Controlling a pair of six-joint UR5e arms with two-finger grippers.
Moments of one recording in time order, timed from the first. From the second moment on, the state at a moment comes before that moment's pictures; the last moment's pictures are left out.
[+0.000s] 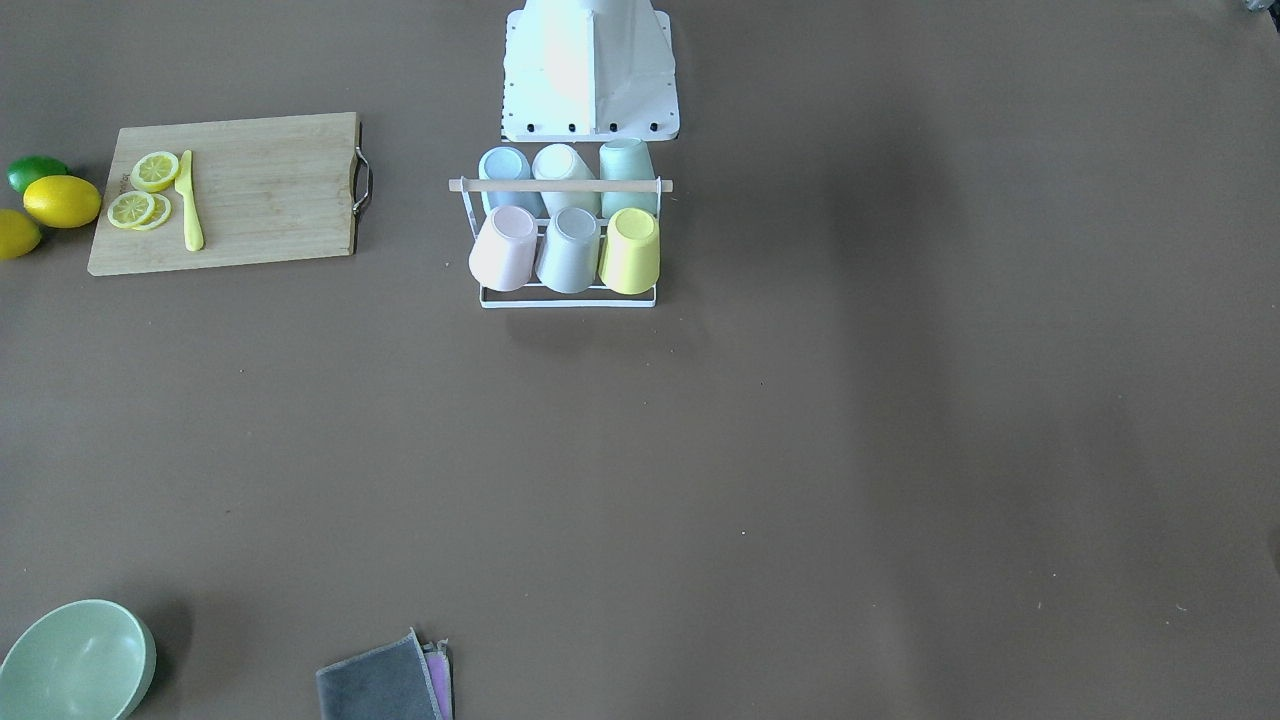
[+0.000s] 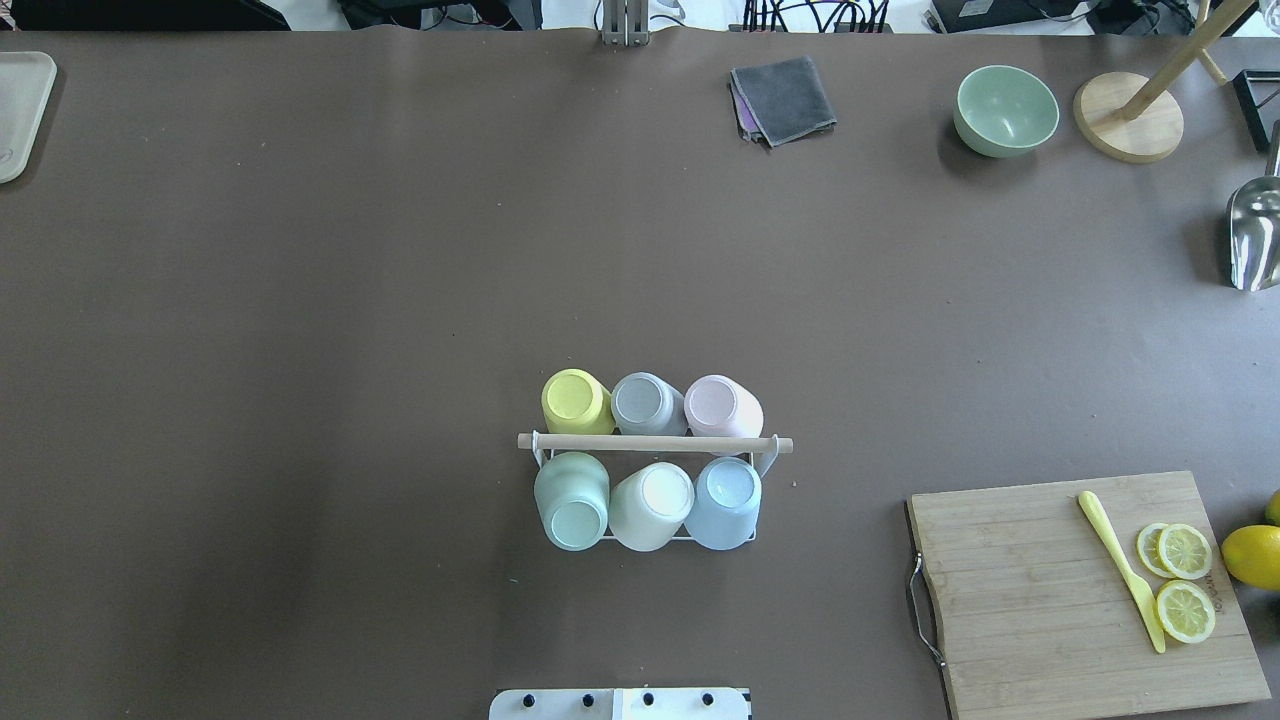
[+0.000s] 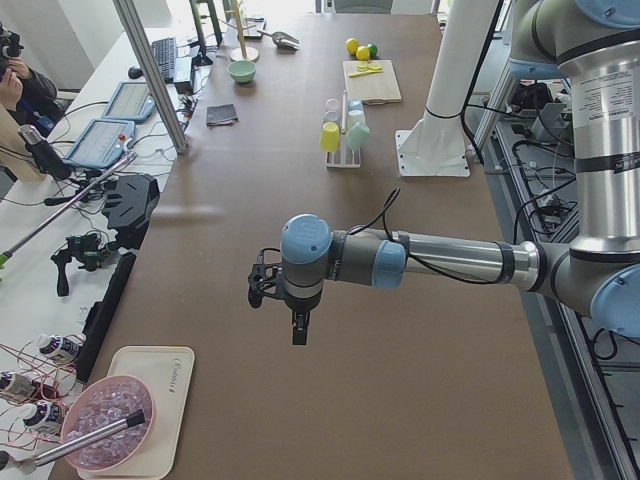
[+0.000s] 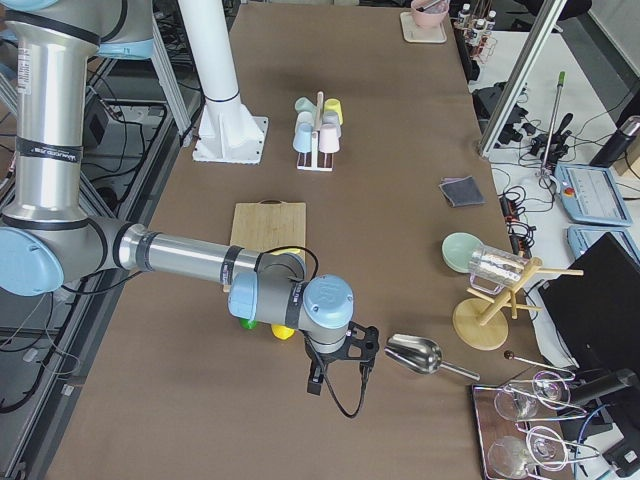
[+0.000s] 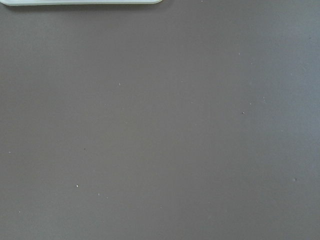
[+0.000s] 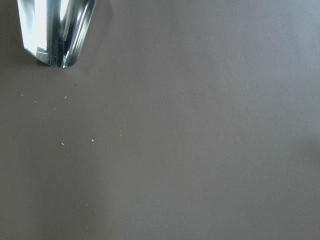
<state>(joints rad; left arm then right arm) -1.56 -1.39 -1.83 -1.62 -2.32 -0.11 1.66 -1.72 1.60 -1.56 2.29 0.05</state>
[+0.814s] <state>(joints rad) -1.54 -1.38 -1.82 -1.62 -2.27 -0.06 1.66 -1.72 1.59 -1.56 2.30 0.05</state>
